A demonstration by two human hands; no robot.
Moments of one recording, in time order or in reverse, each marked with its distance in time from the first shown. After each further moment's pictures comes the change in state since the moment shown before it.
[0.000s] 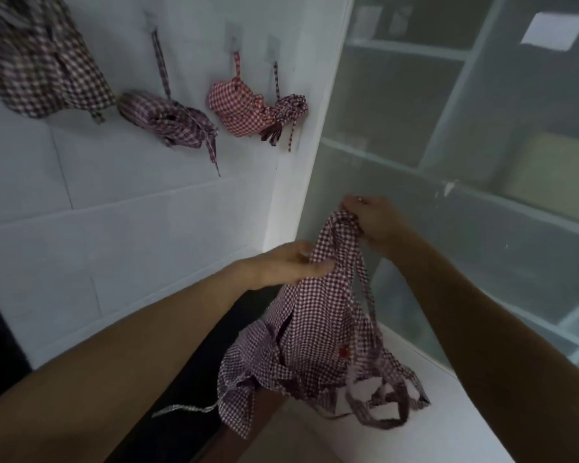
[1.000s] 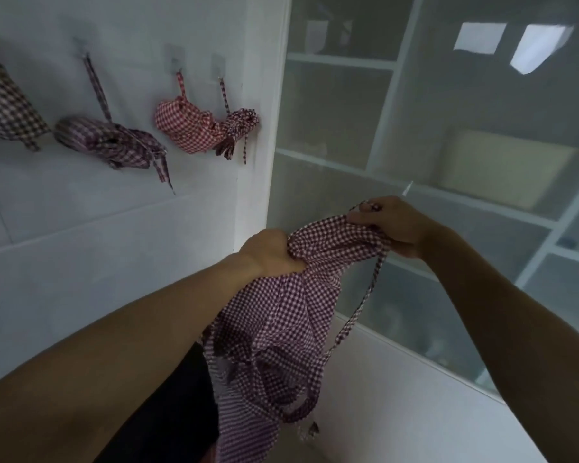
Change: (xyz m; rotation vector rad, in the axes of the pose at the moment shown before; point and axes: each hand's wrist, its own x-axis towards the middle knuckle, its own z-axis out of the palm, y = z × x) left_hand 0.046 0.045 0.018 0.602 0.217 -0.046; right_hand -0.053 -0.019 -0.107 0.125 -0.165 0.124
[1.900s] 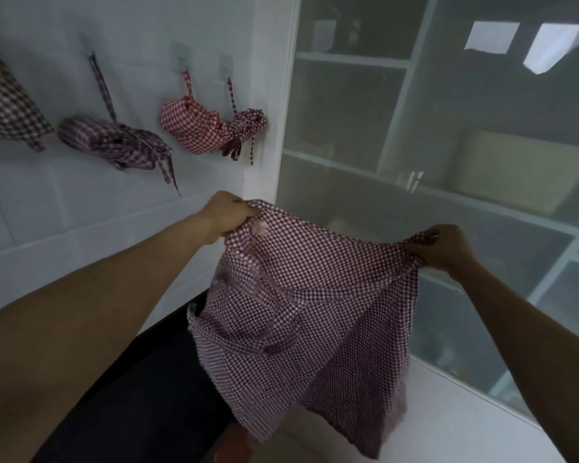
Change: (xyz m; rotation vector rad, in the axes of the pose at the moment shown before) left_hand 0.023 -0.060 -0.074 -0.456 0.305 -0.189; right_hand 0.027 0.073 -0.072 -0.663 0.581 0.104
